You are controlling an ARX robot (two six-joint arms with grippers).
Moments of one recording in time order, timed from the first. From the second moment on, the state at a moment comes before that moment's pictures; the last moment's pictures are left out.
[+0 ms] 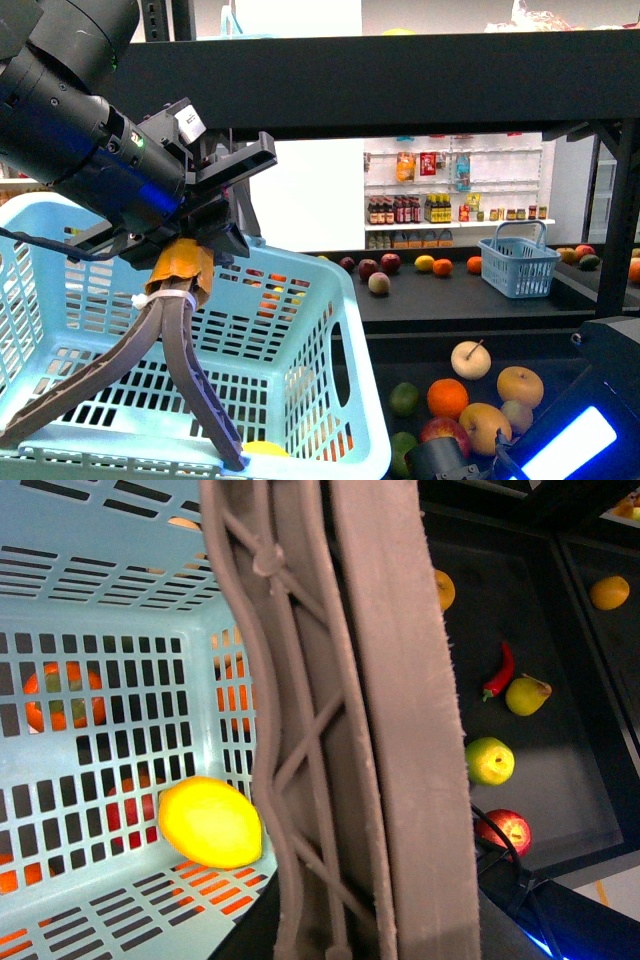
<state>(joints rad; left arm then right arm) -0.28 1.76 1.49 -0.32 0.25 -0.32 0.24 2.89 1.88 0.07 -0.16 -0.36</state>
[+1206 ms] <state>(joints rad) -0.28 1.76 1.49 -0.32 0.25 -0.32 0.07 1.91 1.60 -0.01 -0.29 -0.23</state>
